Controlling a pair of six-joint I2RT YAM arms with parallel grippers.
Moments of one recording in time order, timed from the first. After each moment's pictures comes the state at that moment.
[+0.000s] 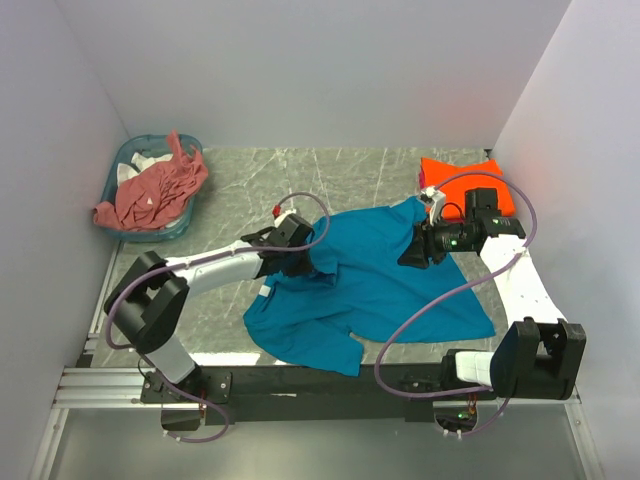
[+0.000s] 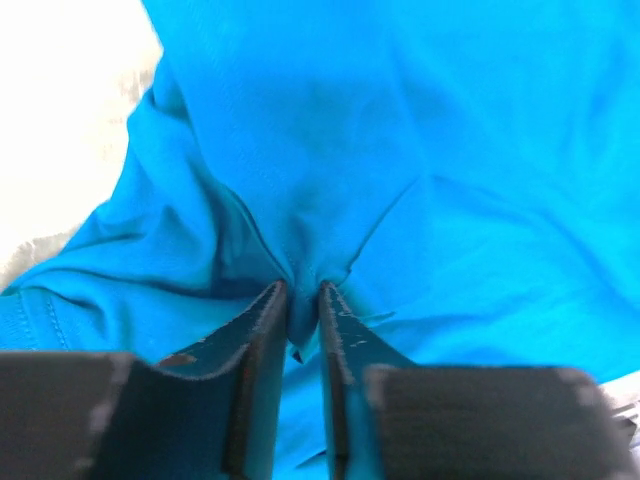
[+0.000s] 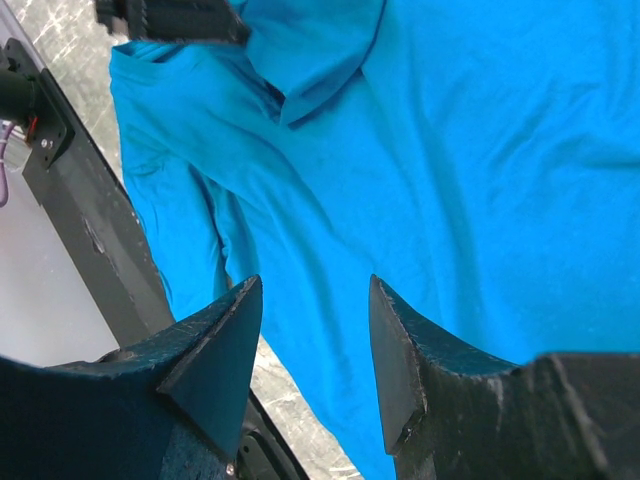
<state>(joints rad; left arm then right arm) -0.76 1.64 1.01 -0.30 -0.12 -0.91 -0.06 1.26 1.01 -0.87 -0.89 -0.45</state>
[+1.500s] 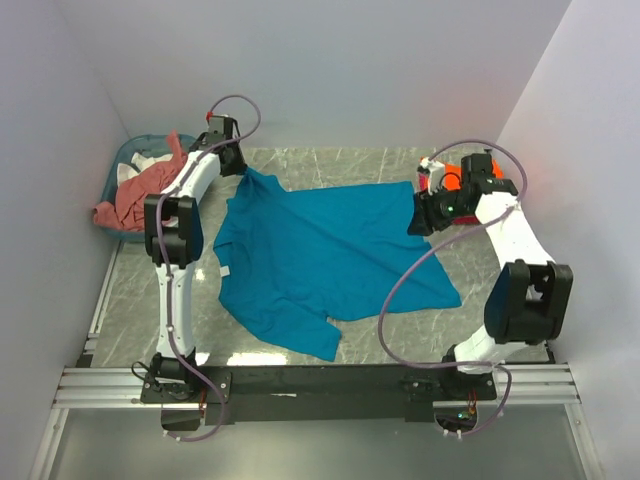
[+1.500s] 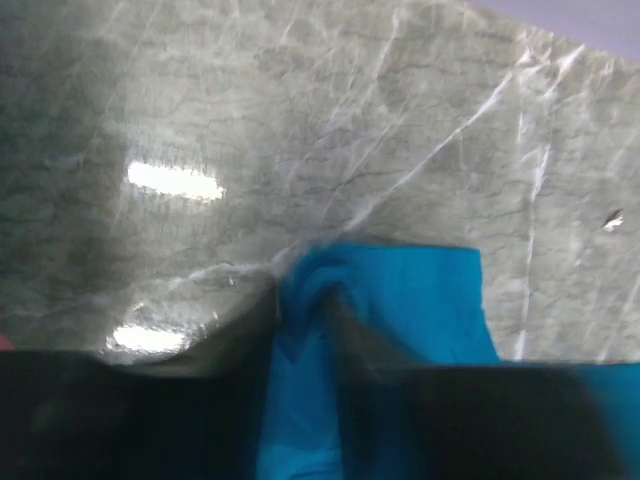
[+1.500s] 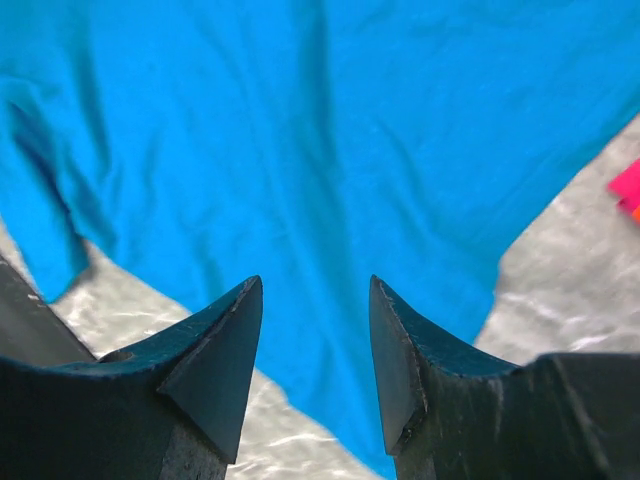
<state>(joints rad) -0.11 2.37 2.09 -0.51 -0.09 -0.39 -0.07 1.54 1.29 -0.87 -0.66 -0.47</state>
